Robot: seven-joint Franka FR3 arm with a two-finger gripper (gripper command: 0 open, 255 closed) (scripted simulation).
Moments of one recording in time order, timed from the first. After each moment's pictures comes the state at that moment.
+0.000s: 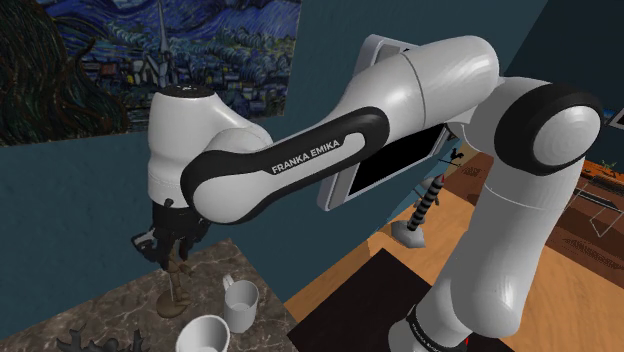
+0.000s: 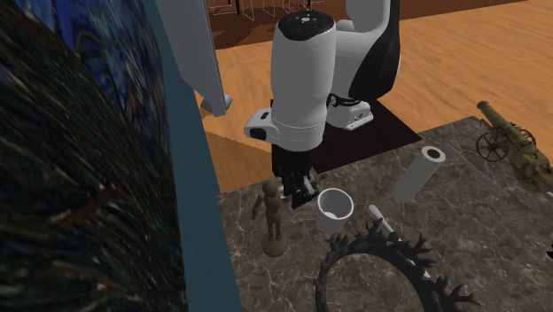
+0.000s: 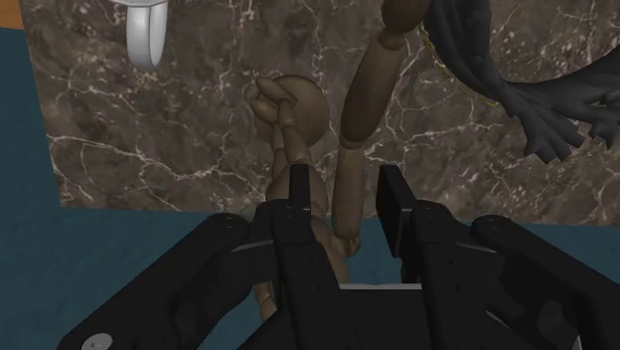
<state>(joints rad) 0.22 0.21 0.57 -1.96 -0.08 2.25 0.72</state>
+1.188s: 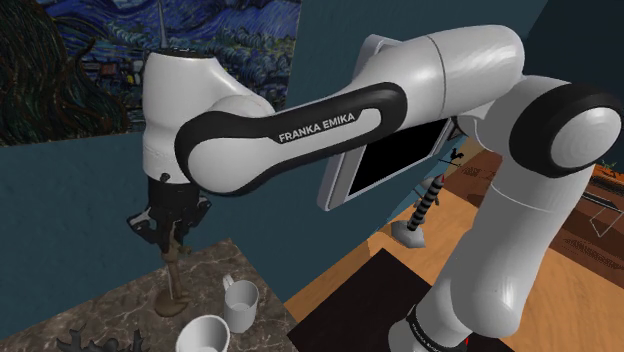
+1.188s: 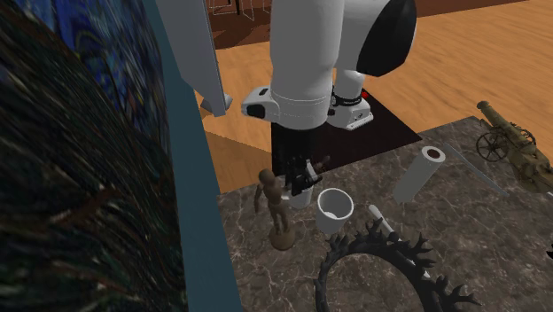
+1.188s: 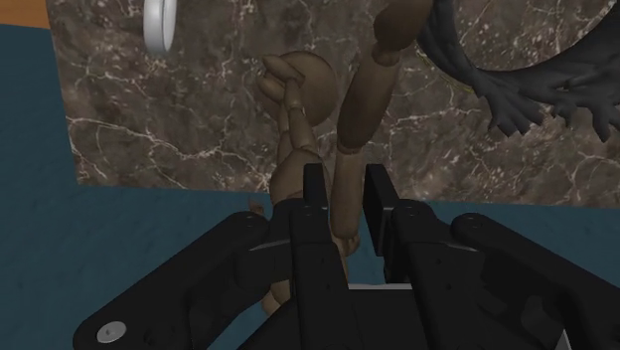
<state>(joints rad) 0.21 0.17 0.57 -1.90 -0.05 2.14 0.70</state>
